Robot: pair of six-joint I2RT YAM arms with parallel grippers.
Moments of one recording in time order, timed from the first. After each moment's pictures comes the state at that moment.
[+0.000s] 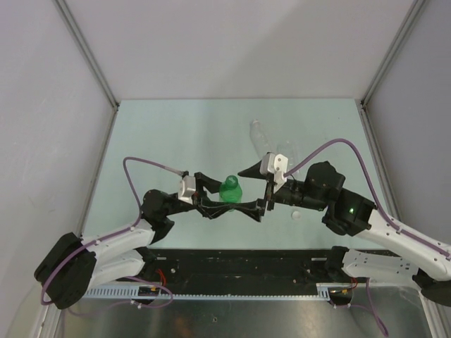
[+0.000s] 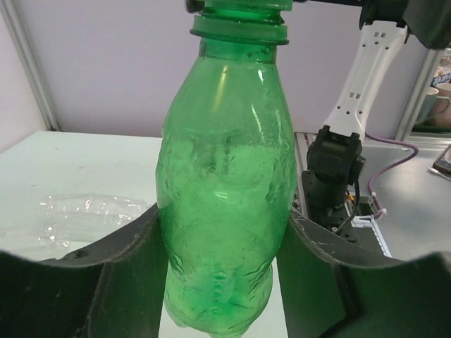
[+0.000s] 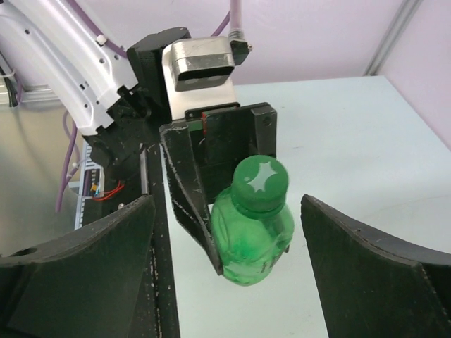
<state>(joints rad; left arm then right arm) -0.70 1.03 0.29 1.14 0.71 -0.28 1.05 0.90 1.02 -0.15 -0.29 -0.11</state>
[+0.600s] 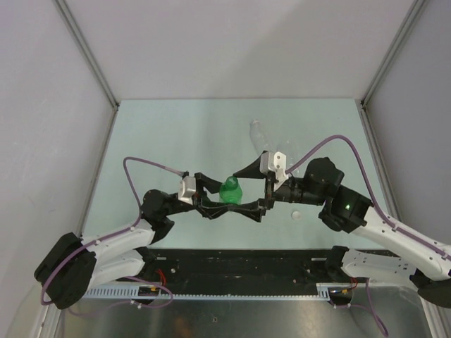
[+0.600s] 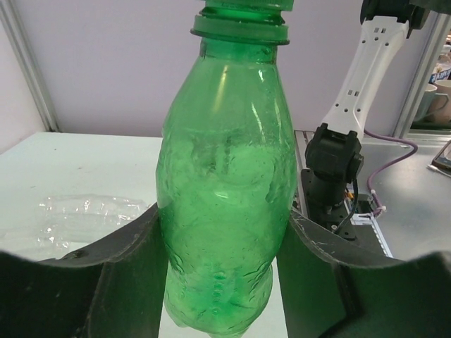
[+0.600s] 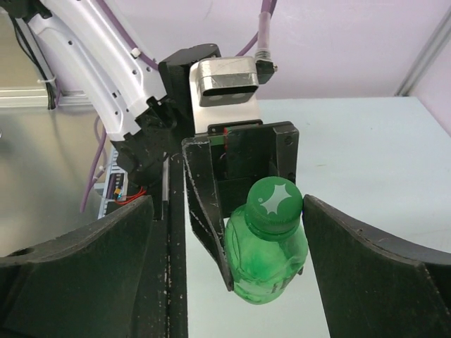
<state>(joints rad) -0.70 1.03 0.29 1.14 0.73 -0.27 1.00 0.93 1.02 -0.08 -0.44 -0.08</state>
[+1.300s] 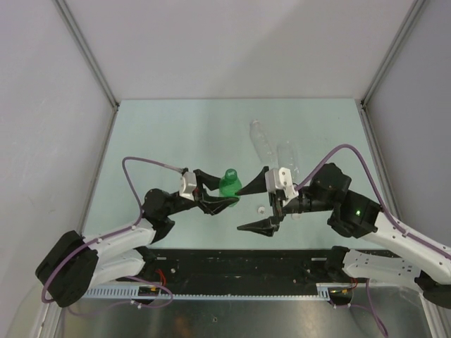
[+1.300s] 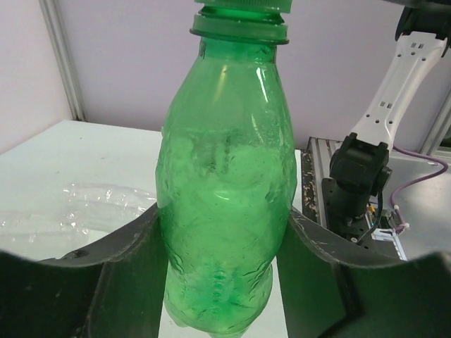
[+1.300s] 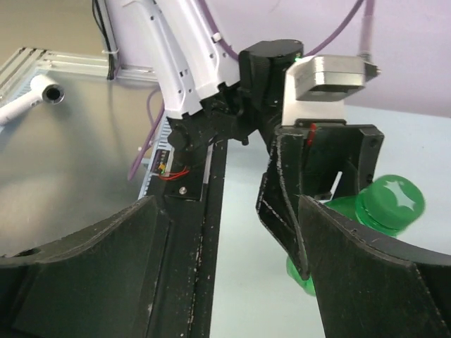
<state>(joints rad) -0.70 1.05 0.29 1.14 0.63 -0.27 1.03 0.86 1.02 -0.18 -0.58 -0.12</state>
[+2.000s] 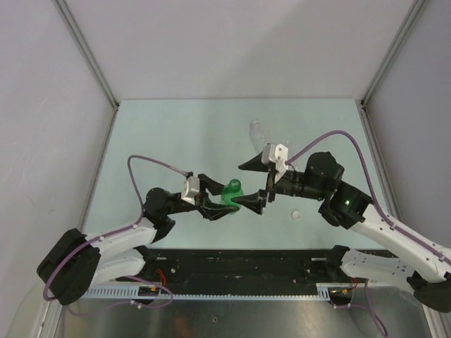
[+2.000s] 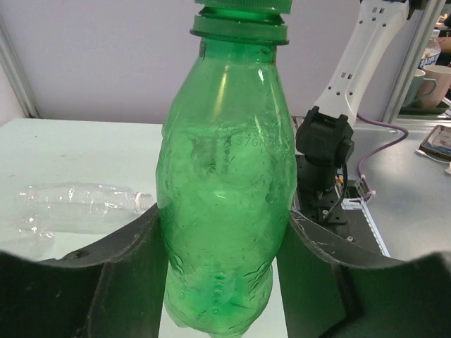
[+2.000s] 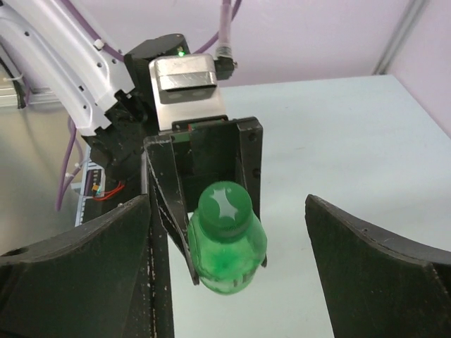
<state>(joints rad) -0.69 1.07 0.29 1.13 0.77 -0.27 0.92 0.92 1.02 -0.12 -0.44 -0.08</state>
